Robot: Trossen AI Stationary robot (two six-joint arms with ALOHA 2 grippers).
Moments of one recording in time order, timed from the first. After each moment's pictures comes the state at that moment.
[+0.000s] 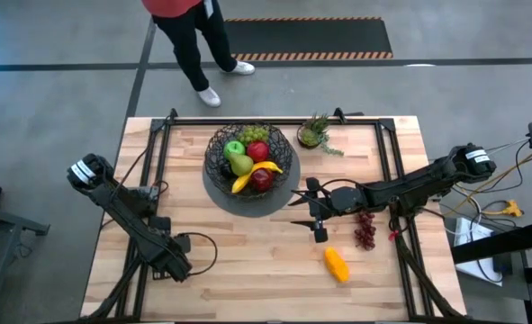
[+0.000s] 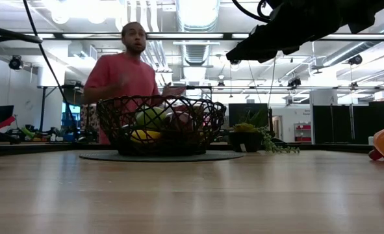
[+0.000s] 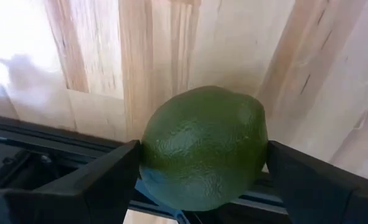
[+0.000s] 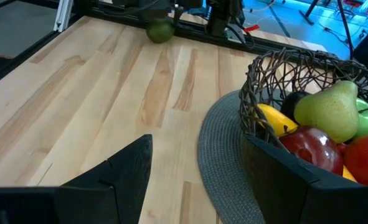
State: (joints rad) left arm -0.83 1.50 0.86 -1.15 0.17 -0.96; right arm 0.21 1.35 0.65 0.32 0.12 -0.13
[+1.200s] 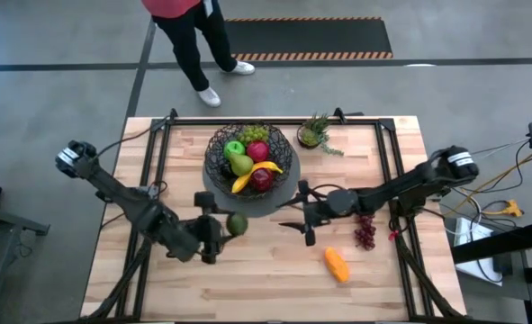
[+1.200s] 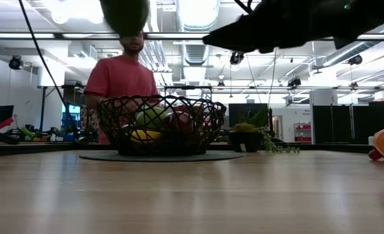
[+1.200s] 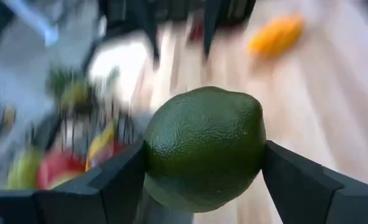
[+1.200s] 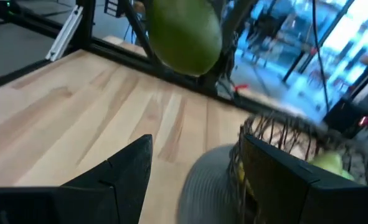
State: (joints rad) left arm -0.62 1.27 1.02 -0.50 -0.74 -0.19; right arm 0.21 1.52 0.64 0.71 0.12 -0.33
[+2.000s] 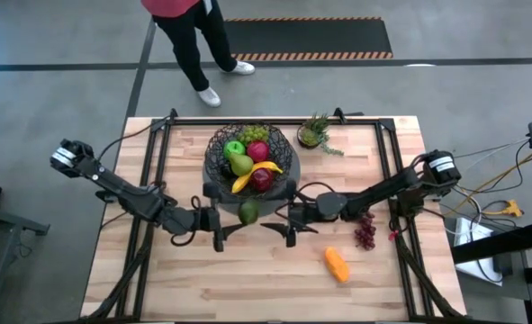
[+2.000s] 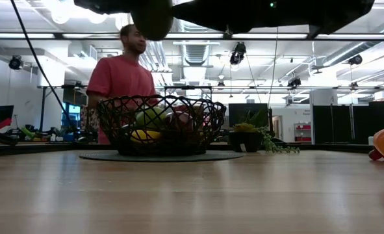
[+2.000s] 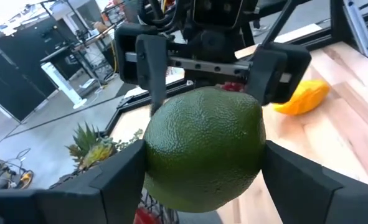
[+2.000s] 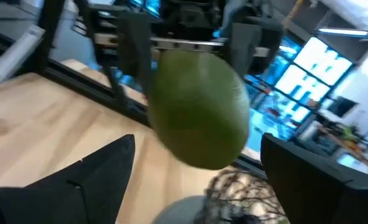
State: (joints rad) left arm -0.49 1.18 0.70 0.24 -0.69 0.22; right arm 0.23 1.69 0.82 0.87 0.23 -0.51
